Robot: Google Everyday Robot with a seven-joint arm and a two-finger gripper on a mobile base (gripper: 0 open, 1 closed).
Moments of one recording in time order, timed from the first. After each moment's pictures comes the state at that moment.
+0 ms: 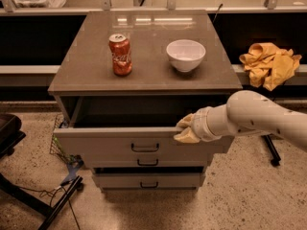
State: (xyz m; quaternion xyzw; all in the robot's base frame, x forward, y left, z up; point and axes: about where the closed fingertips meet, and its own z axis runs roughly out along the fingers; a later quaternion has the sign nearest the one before) arm 0.556 -0.102 0.673 -0.61 0.70 0.09 0.35
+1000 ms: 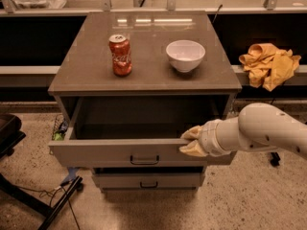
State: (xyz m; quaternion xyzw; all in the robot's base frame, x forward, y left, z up) arm 0.511 -0.117 0.674 -0.59 0.72 0.10 0.34
